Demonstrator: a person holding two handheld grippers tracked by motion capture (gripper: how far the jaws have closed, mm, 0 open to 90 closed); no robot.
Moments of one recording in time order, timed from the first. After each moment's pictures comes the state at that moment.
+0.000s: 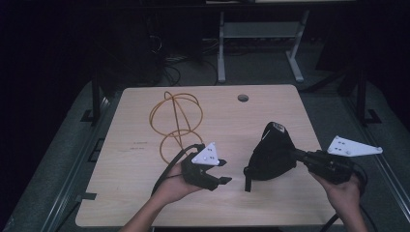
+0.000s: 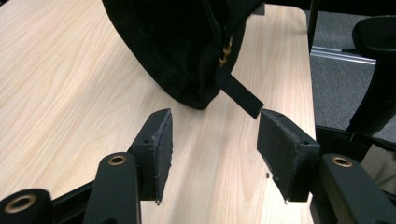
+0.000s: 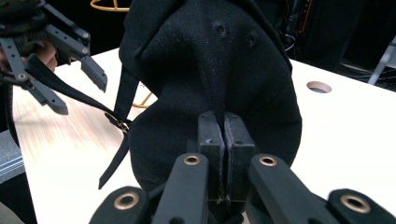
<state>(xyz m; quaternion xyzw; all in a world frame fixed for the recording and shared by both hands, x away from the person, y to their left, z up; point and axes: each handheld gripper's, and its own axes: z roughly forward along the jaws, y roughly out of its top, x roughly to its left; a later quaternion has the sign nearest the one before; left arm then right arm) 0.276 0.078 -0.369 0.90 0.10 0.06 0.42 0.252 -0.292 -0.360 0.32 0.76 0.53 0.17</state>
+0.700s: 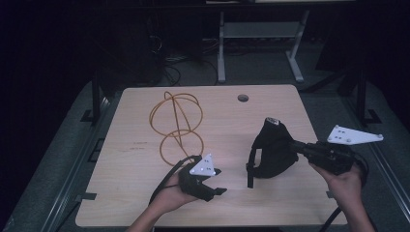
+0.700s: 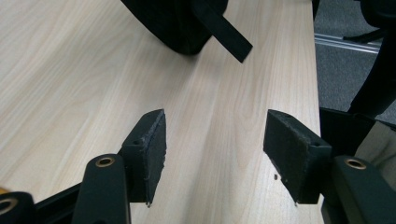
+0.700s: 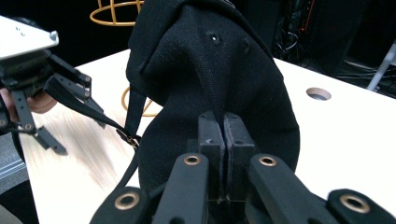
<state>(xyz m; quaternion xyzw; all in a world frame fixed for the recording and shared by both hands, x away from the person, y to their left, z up) 0.267 0.087 -0.403 0.91 0.10 0.05 0.41 0.265 -0.288 -0.338 0.33 0.77 0.52 0.16</state>
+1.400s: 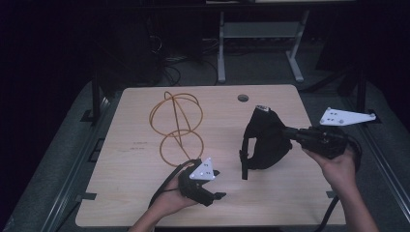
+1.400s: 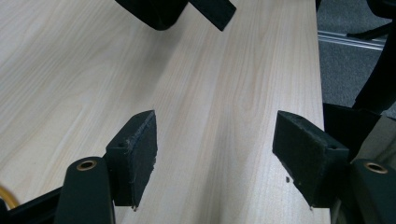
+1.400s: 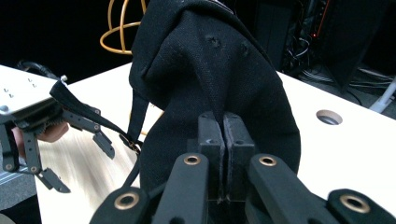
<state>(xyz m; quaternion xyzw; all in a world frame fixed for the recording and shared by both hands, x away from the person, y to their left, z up) 0.262 0.089 -0.413 0.91 0.10 0.06 0.41 0.290 -0.269 -0.305 0.31 0.78 0.53 0.15</state>
